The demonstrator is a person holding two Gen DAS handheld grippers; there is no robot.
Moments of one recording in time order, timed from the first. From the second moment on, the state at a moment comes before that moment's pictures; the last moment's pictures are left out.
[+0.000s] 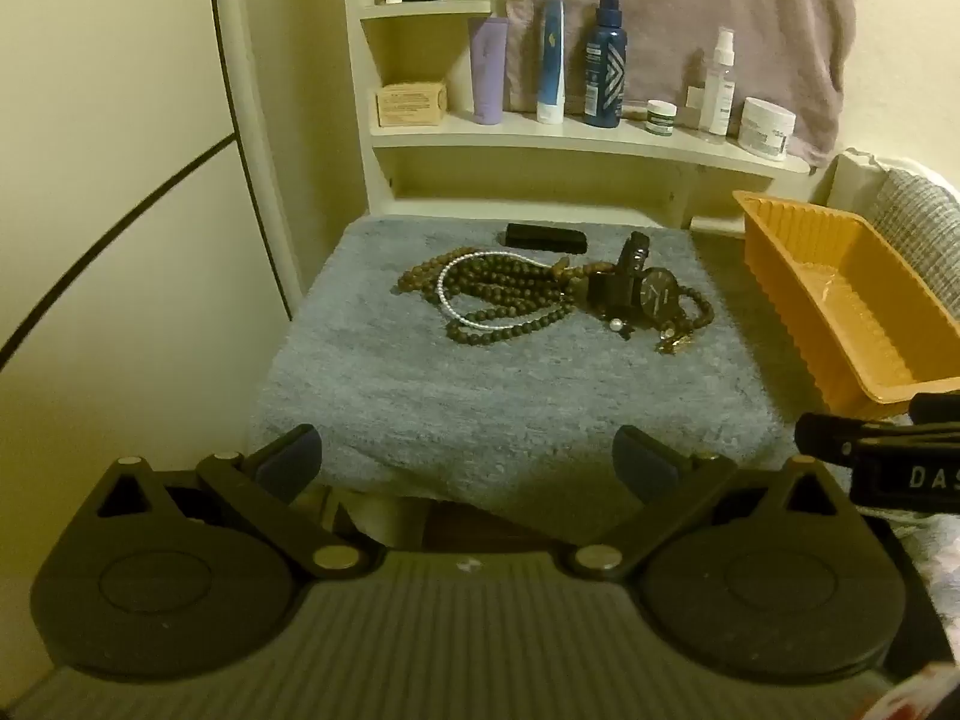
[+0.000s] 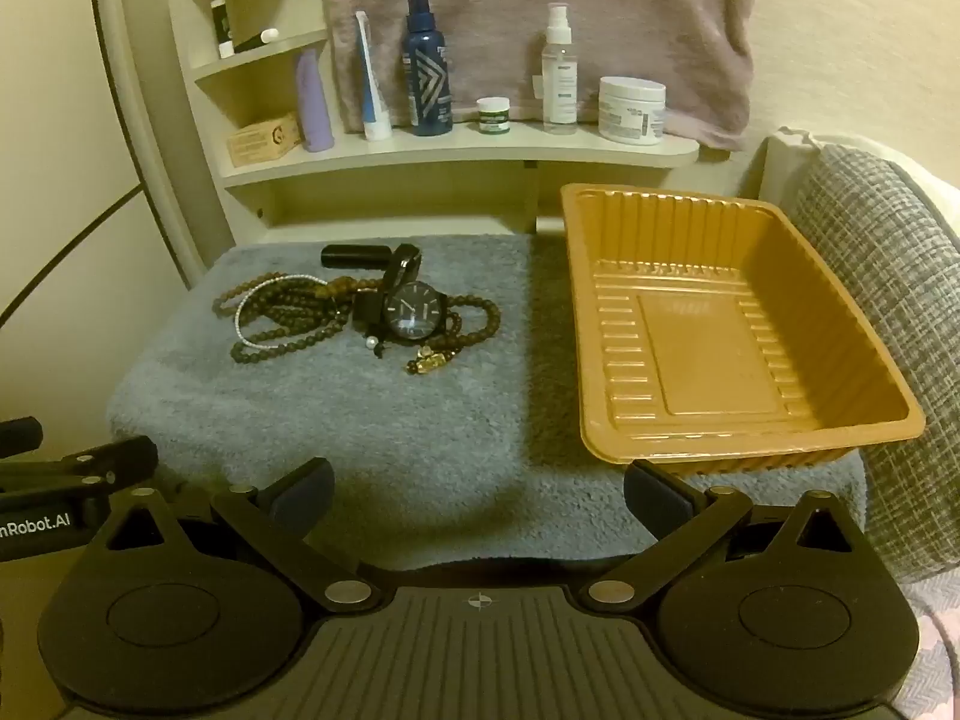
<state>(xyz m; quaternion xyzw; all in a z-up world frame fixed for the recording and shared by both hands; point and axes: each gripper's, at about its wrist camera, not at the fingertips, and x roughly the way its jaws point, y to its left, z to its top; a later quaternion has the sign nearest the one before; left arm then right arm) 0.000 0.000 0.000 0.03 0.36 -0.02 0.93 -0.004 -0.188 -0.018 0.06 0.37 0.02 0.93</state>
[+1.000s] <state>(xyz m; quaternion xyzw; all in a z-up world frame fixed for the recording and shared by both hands) 0.002 0.000 0.003 0.02 0.36 -0.03 0.93 -0.004 -0.190 -0.019 0.06 0.38 0.02 0.92</state>
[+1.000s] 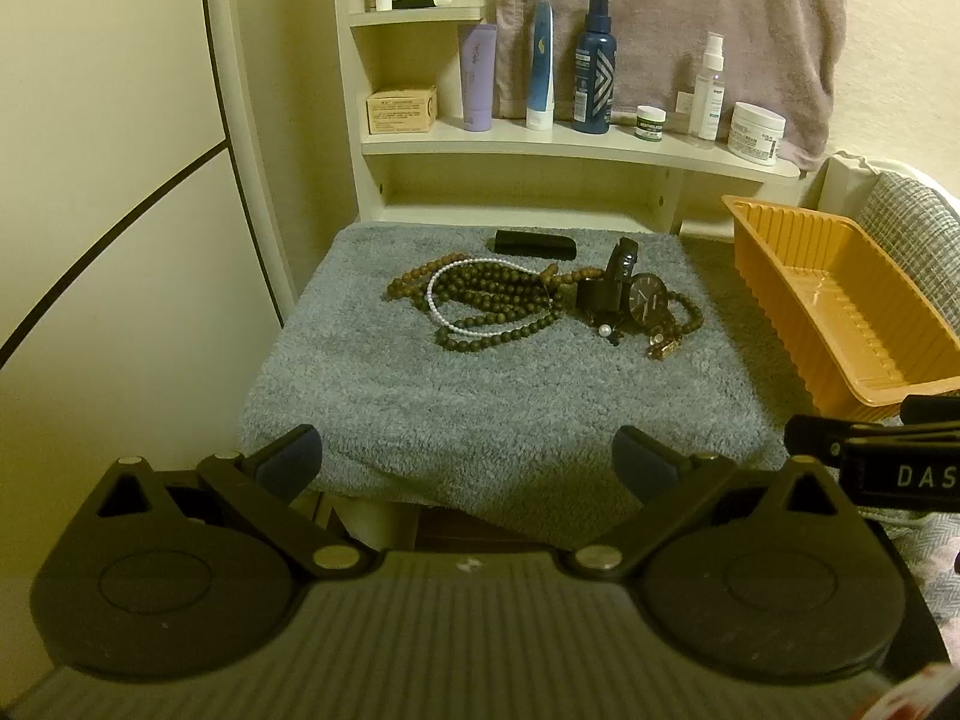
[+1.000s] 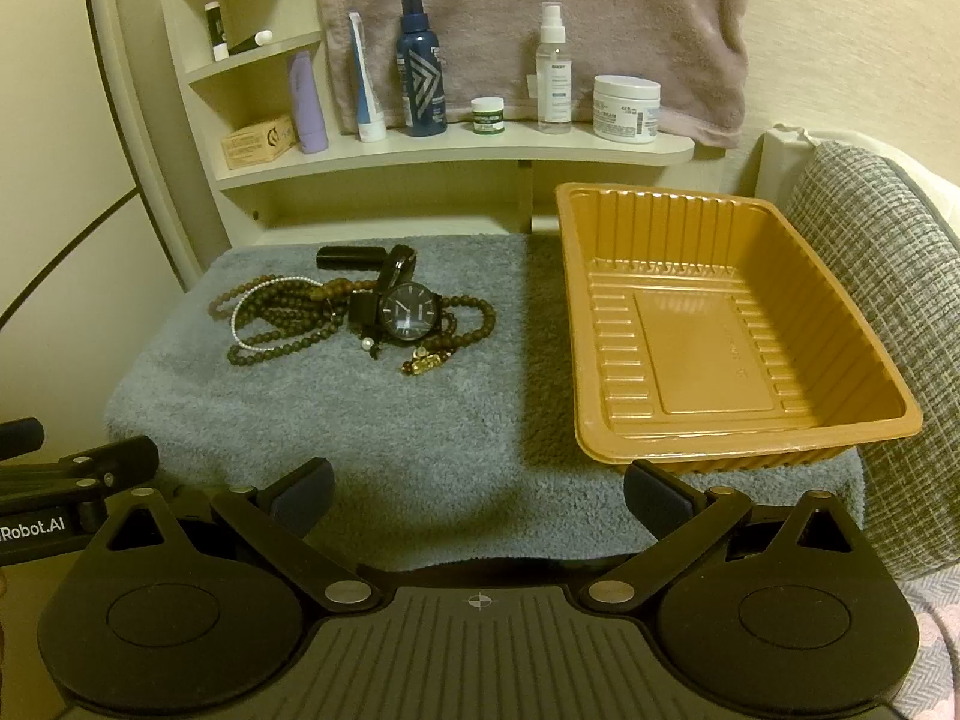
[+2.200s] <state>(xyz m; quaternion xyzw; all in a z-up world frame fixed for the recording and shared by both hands) 0.002 -0.003 0.004 0.02 0.36 -0.03 0.93 -0.003 -0.186 -0.019 0.06 0.38 0.02 0.92</state>
